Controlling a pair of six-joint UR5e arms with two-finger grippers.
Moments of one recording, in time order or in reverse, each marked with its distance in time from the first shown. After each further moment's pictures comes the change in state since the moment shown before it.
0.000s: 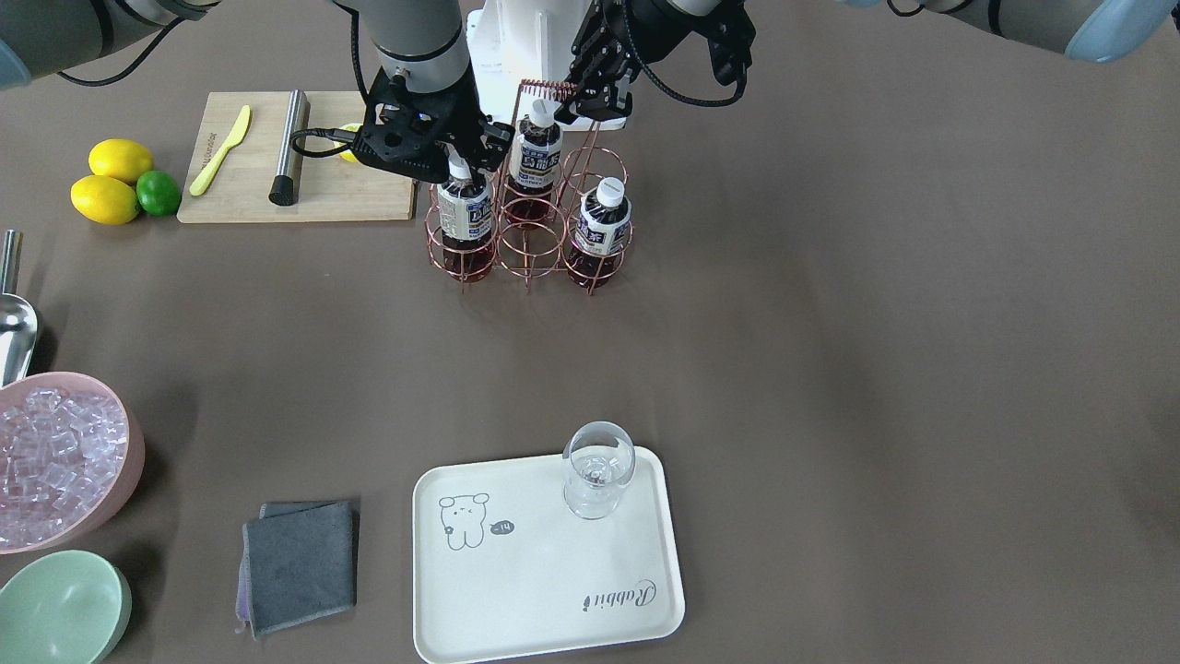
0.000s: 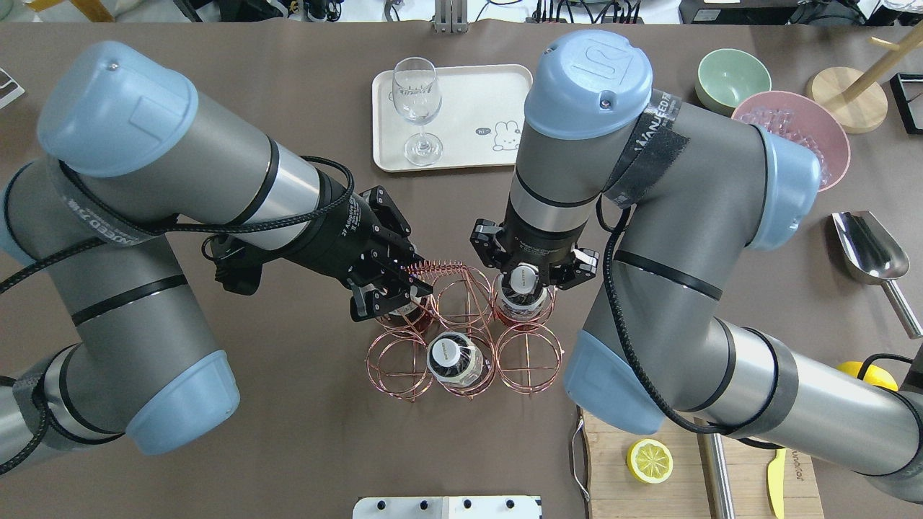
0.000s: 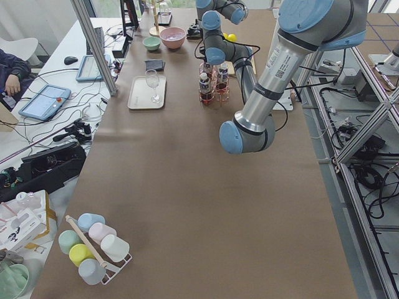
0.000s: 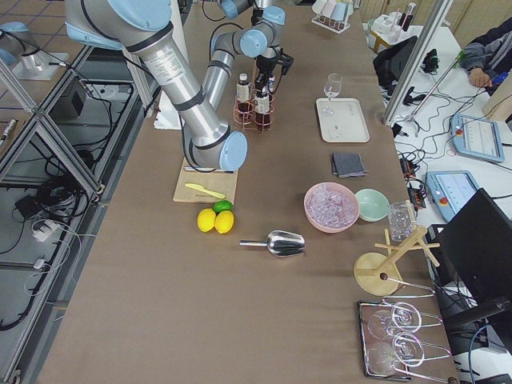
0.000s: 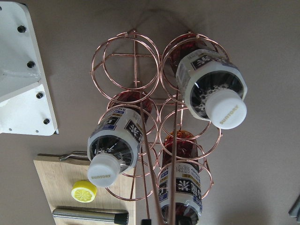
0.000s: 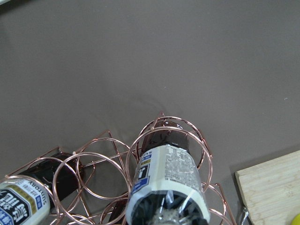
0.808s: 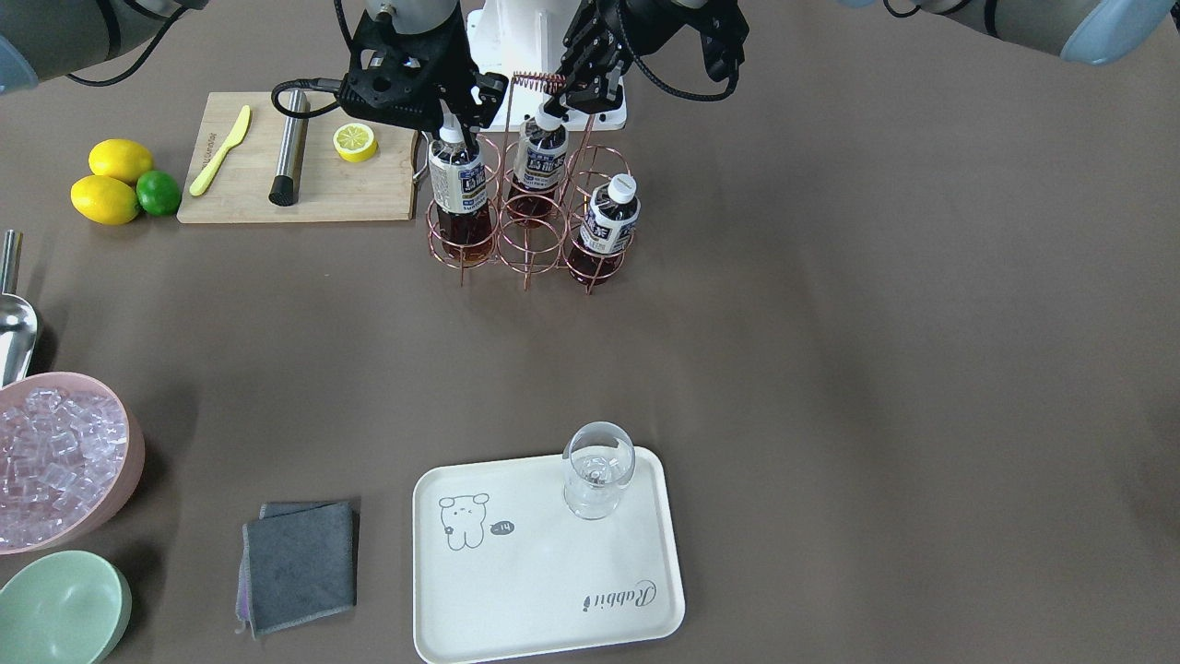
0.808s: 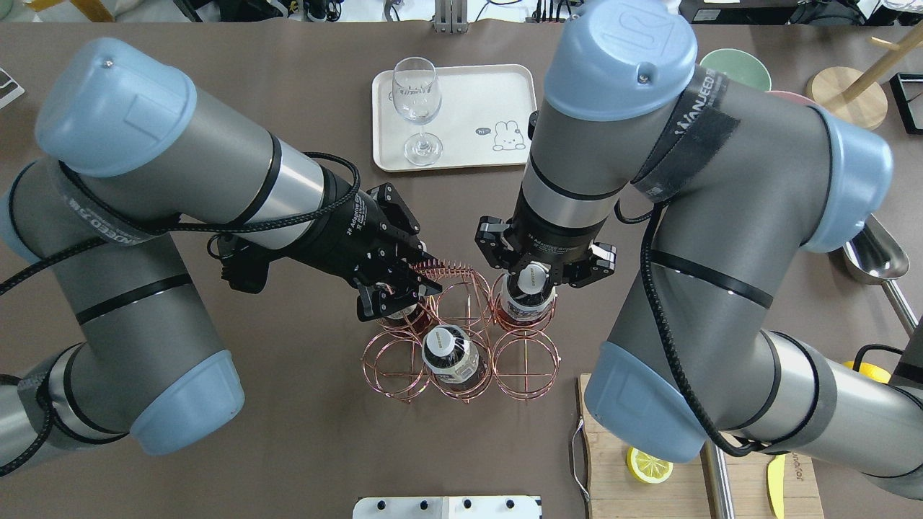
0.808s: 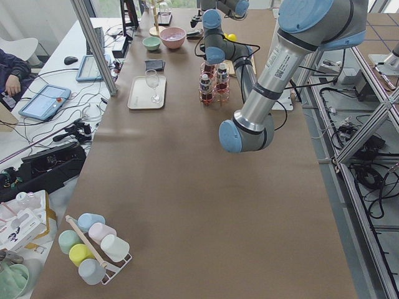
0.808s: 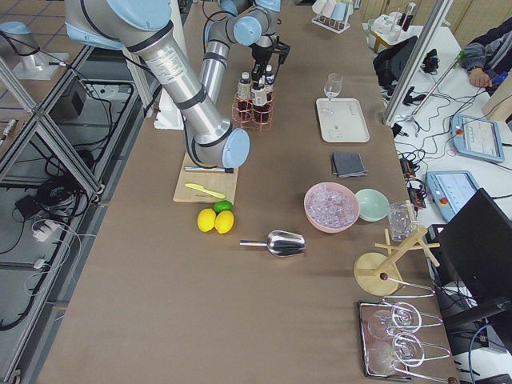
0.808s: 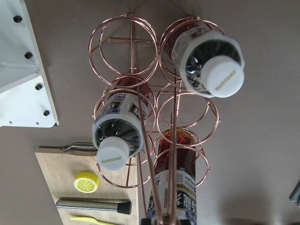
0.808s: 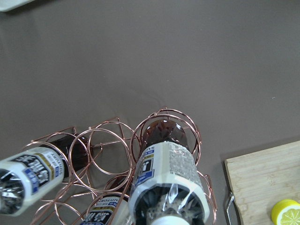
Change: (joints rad) left arm 0.002 -0.013 0.003 -0.032 0.000 0.001; right arm 0.009 0.031 0.097 -0.117 -0.002 -0.064
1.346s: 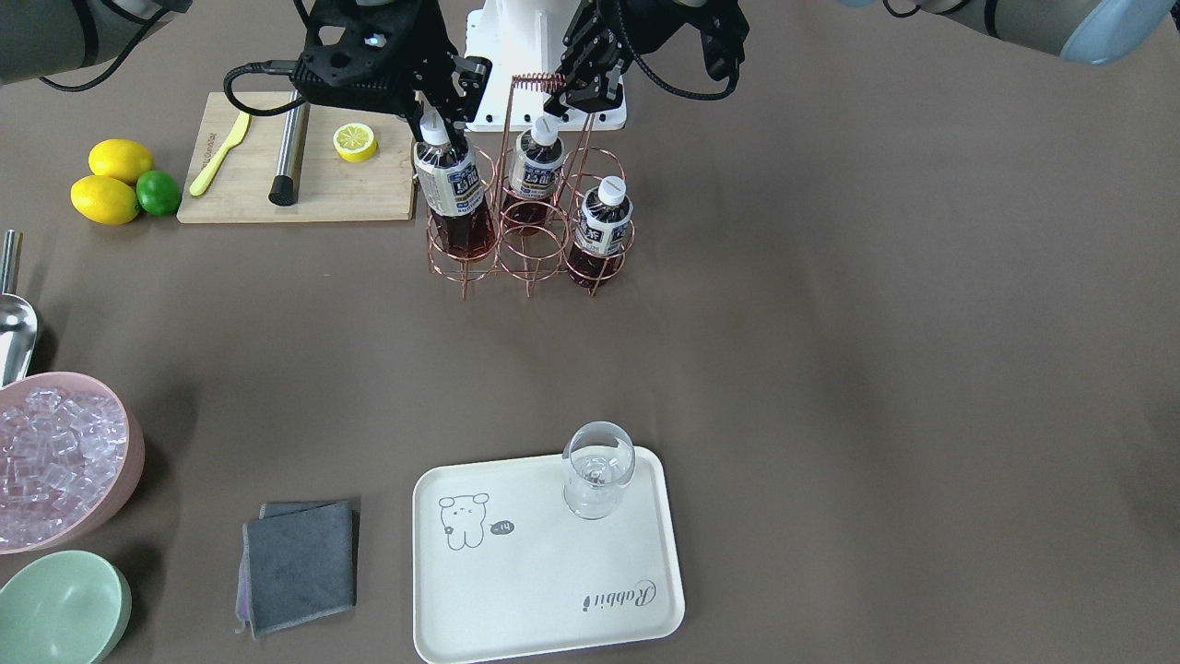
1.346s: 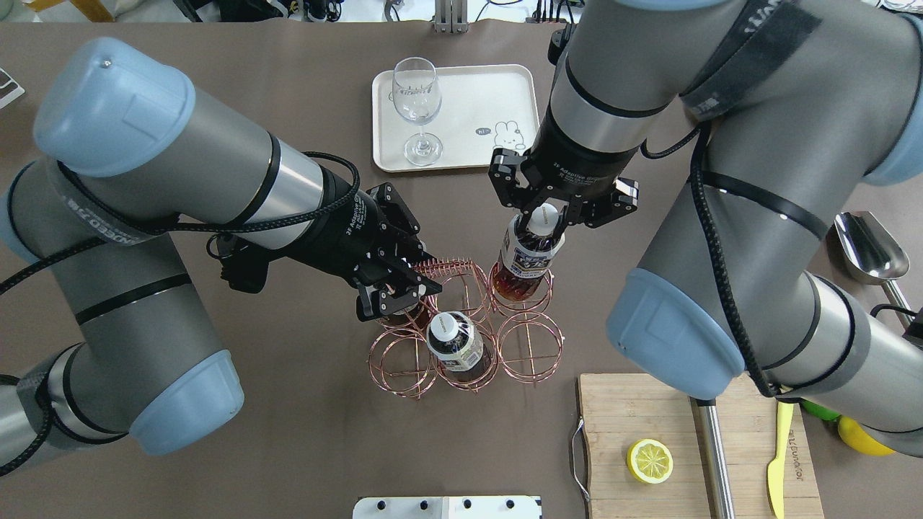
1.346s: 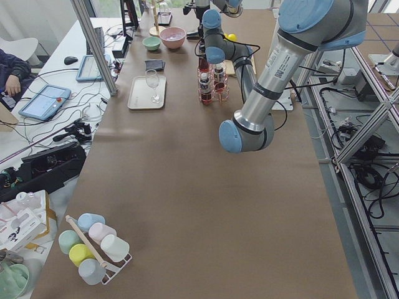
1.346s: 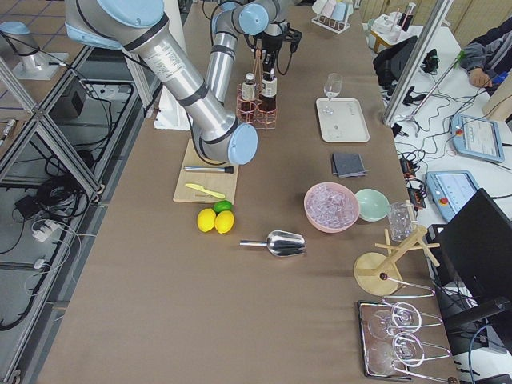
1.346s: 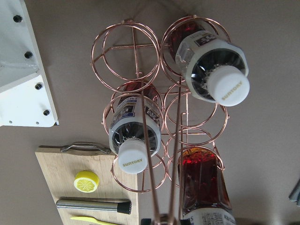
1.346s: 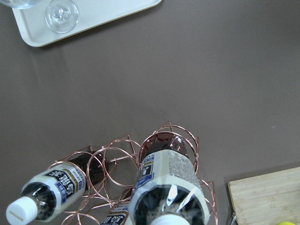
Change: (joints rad) left arm -0.001 0.000 -0.001 0.000 0.000 0.000; right arm 0.106 0.047 0.008 -0.016 0.027 -0.080
